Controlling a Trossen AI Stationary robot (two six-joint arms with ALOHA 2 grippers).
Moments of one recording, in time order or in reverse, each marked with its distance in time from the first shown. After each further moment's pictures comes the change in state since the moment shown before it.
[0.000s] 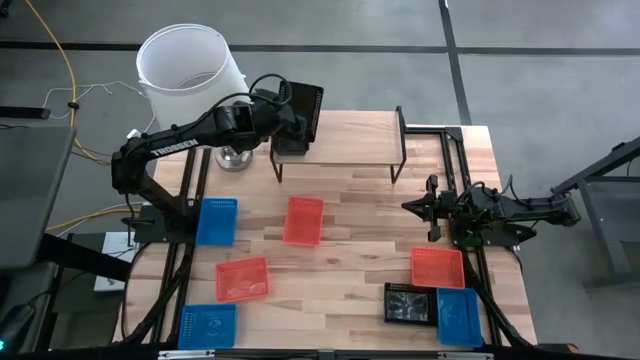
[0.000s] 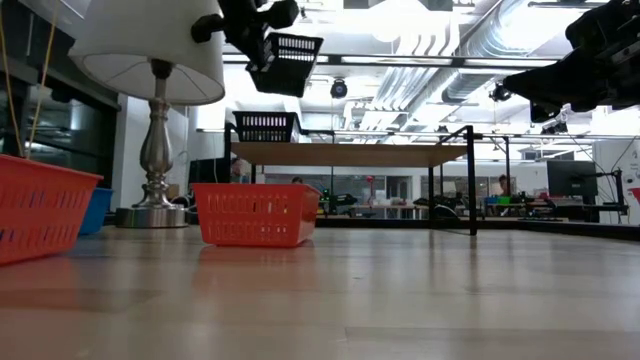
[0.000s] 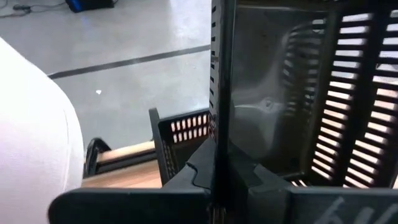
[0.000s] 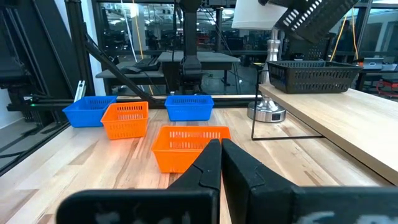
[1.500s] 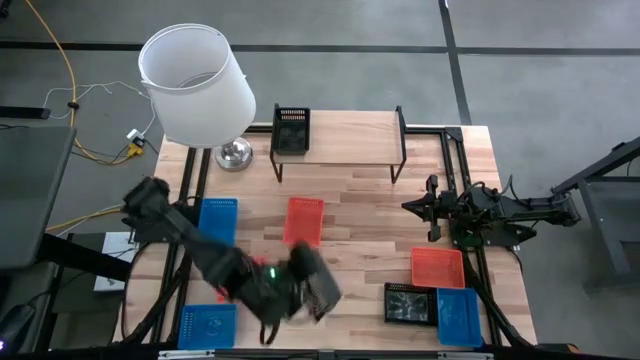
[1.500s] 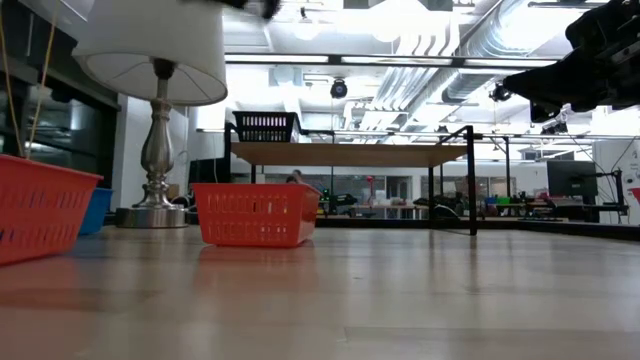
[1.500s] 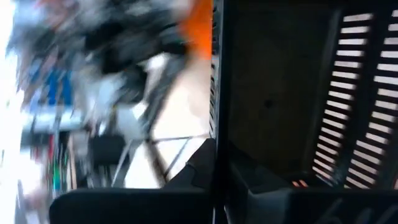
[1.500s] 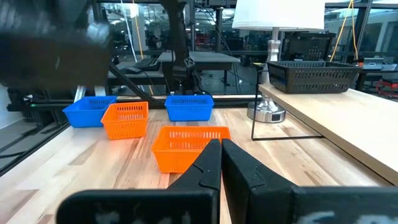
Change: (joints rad) left arm -0.930 0.222 0.111 0.150 -0.046 1.311; right arm 0.000 0.000 0.000 0.000 0.000 0.000
